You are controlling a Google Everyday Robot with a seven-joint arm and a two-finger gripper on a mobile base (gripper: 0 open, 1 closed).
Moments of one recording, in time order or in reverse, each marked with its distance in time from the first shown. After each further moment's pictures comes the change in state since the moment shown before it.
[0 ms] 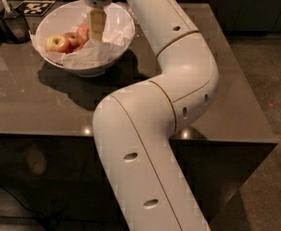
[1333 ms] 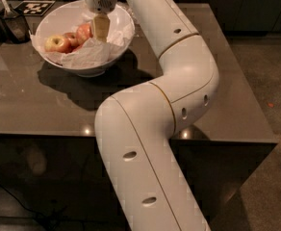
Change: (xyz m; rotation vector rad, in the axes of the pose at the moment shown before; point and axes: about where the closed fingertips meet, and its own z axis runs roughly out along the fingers) arm 0.012 0.006 0.014 -0.034 0.002 -0.014
